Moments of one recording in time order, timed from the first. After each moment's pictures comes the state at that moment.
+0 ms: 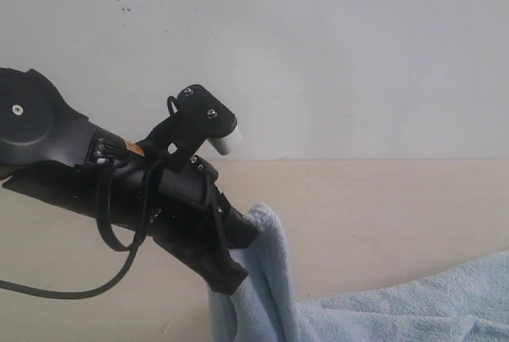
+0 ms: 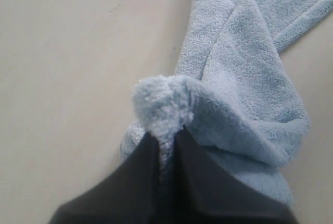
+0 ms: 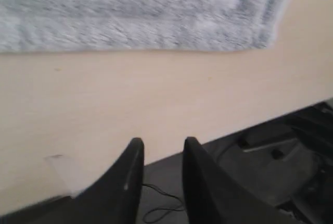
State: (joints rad) left arm -0.67 1.54 -1.03 -0.60 0.45 0.85; right arm -0.30 1.52 -0.81 -0.36 1.17 0.06
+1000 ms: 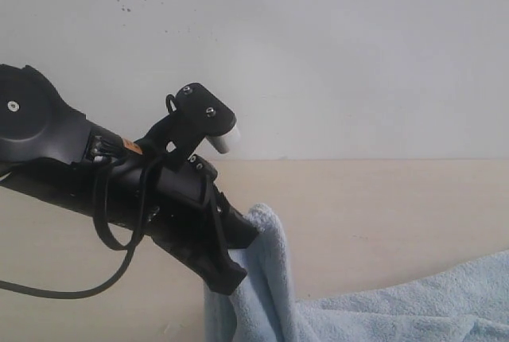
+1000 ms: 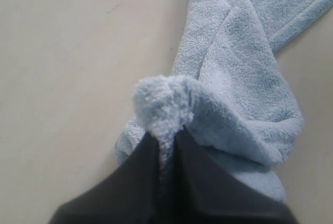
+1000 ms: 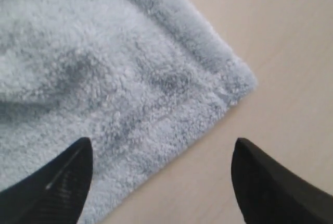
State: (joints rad) left arm -0.67 1.53 -1.03 -0.60 0.46 0.85; right arm -0.75 1.62 -0.73 -0.08 0.67 0.33
